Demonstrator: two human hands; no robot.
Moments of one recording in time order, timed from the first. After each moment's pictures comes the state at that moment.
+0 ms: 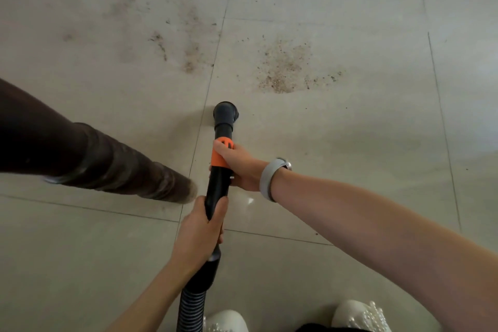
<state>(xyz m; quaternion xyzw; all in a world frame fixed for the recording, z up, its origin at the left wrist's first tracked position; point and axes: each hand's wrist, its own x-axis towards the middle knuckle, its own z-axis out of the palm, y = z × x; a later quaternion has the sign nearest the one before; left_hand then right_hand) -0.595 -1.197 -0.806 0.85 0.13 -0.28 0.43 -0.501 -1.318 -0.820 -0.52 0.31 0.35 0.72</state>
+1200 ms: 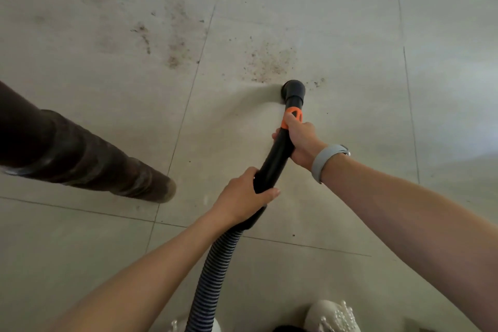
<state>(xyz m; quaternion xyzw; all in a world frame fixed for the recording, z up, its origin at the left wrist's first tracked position) -0.558 -1.289 -0.812 0.84 -0.08 -0.38 0.38 -0.495 -1.444 -0.810 -0.52 0.49 0.07 0.70</state>
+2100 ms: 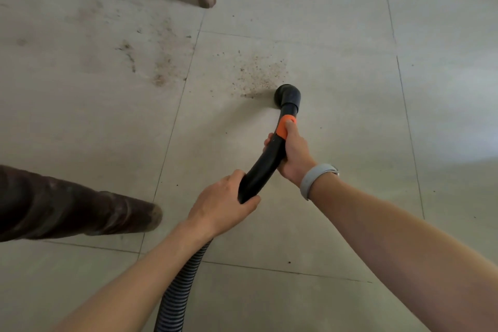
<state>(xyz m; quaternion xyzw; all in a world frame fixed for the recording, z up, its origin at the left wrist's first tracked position) -0.520 -1.293 -0.810 0.91 -0.18 -0.29 0.23 -0.477 -1.461 -0.838 -0.36 0.48 0.04 0.80</state>
